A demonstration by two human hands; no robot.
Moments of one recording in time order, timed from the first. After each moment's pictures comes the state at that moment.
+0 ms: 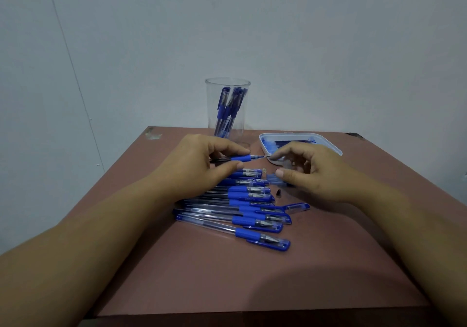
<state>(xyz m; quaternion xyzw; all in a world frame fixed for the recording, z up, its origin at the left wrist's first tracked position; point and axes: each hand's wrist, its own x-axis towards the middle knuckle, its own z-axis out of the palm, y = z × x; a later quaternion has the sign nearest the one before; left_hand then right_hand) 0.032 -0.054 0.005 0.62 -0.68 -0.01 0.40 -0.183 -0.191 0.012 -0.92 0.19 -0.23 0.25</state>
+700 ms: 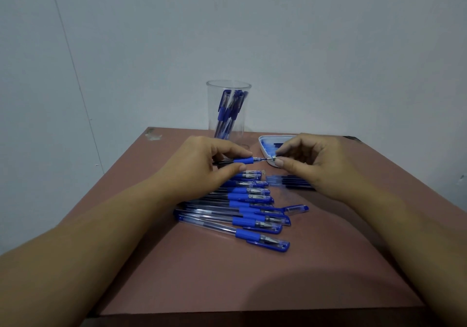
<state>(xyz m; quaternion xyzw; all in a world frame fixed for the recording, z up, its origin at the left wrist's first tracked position) 0.029 -0.052 0.006 0.61 -0.68 -0.01 0.41 -0.177 -0.181 0.017 -0.85 0.14 -0.37 0.35</state>
